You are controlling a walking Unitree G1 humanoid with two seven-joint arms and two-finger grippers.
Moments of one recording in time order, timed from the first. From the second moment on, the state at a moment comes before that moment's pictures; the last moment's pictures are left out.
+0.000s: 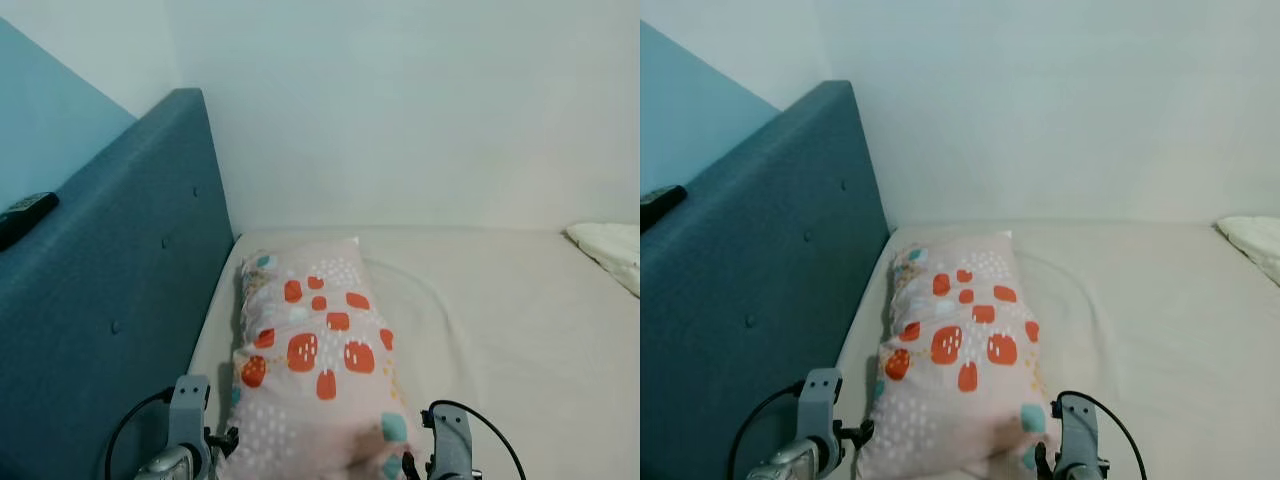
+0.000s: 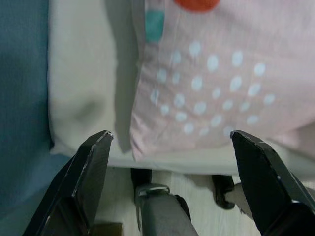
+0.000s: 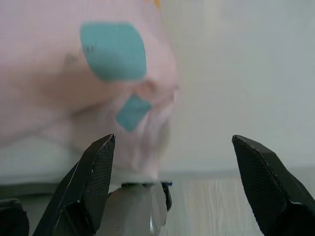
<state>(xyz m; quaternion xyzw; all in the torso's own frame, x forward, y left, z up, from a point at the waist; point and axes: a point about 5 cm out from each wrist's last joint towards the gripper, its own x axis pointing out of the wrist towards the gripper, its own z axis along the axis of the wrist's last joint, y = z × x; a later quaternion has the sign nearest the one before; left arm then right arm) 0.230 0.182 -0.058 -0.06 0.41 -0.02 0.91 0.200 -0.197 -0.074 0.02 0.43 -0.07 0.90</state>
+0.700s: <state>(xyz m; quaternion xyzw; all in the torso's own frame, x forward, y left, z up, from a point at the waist) 0.220 0.182 -0.065 -0.05 0.43 -0.03 0.90 0.191 -0.197 -0.079 0.02 0.44 -0.08 0.89</state>
